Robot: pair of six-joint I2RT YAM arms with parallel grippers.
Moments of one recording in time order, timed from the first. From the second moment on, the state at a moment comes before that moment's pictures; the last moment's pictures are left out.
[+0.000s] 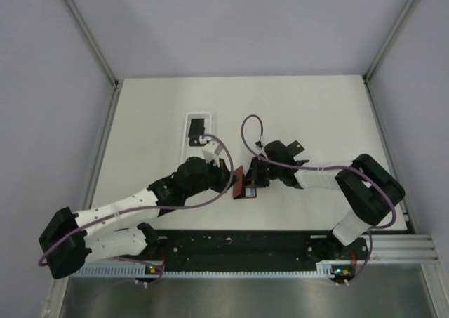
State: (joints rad) left arm -0.92 1.00 0.55 0.07 -0.01 -0.63; right arm 0.69 1.61 0.66 0.19 -0.43 0.83
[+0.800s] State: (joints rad) left arm -0.94 1.24 0.61 0.16 0.16 -0.55; right arm 0.69 1.64 0.66 0.24 -0.46 0.84
